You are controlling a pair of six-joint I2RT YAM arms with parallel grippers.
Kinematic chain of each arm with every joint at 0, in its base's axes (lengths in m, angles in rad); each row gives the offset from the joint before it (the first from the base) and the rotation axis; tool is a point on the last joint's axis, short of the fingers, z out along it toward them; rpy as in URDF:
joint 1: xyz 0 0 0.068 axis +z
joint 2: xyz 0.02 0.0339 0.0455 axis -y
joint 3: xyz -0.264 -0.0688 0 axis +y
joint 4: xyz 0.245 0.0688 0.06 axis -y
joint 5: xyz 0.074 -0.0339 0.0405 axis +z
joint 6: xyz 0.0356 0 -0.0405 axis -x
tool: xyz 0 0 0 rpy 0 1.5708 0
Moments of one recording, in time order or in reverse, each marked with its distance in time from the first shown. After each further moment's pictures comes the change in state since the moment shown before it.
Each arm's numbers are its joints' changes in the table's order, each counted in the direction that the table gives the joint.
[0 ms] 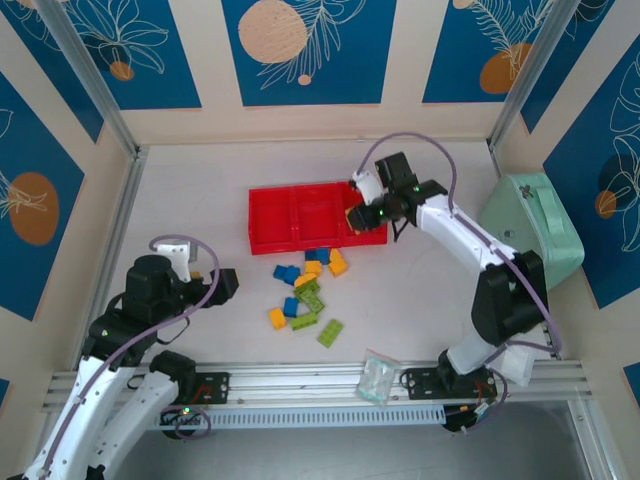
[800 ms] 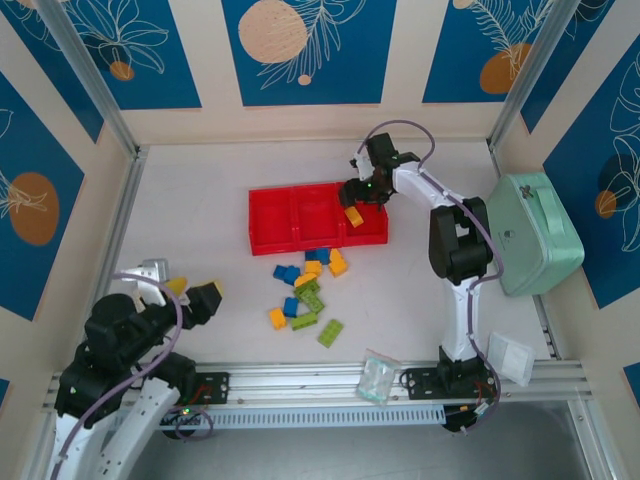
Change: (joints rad) left arm -0.002 0.303 -0.026 -0.026 -0.061 0.048; right arm -0.066 -0.475 -0.394 -0.062 -0.018 -0.209
